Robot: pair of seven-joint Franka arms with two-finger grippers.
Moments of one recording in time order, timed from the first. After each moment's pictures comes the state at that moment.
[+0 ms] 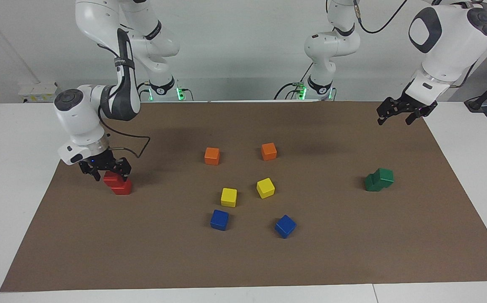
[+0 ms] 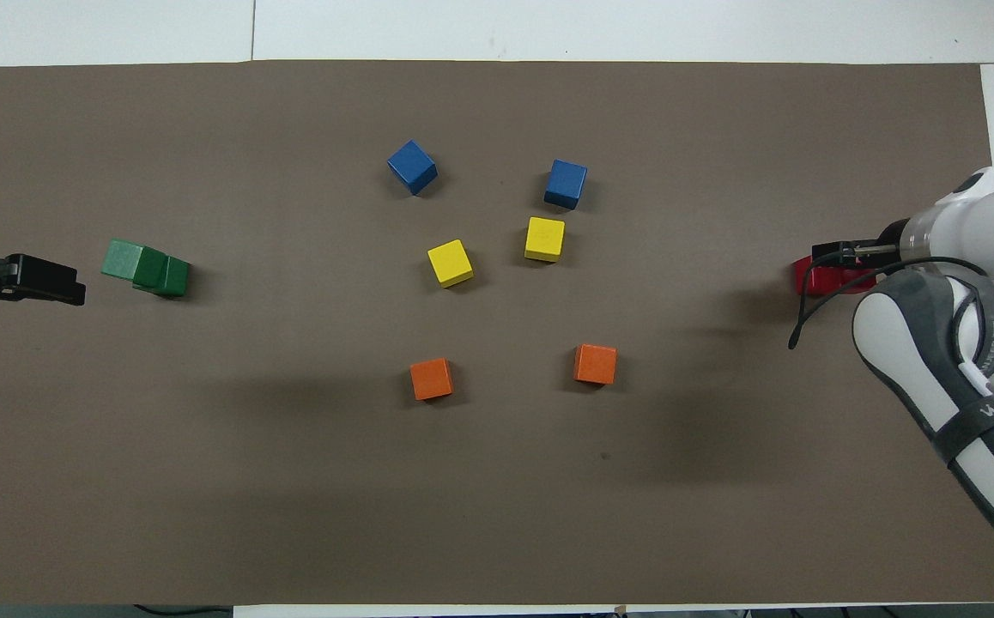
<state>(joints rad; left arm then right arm) 0.08 -0.04 -0.06 -1.75 -0.03 1.68 0.09 -0.06 0.15 -0.04 -2.04 -0.02 2.30 -0.07</state>
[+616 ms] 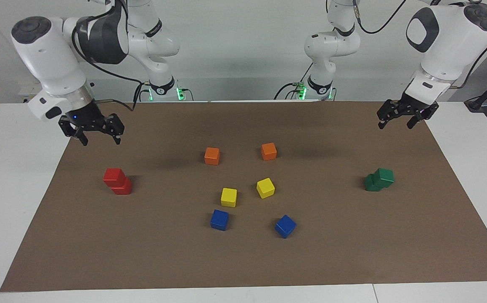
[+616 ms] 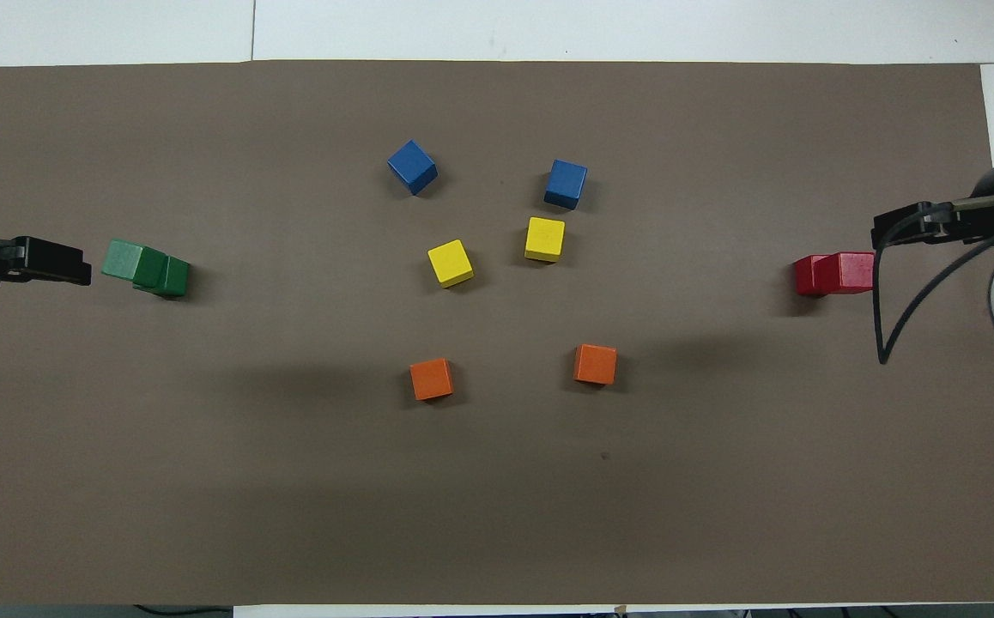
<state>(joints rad) 0.06 -0.03 -0.06 -1.73 -0.03 1.71 0.07 -0.03 0.00 -0.01 -1.70 -0.02 1.73 -0.07</state>
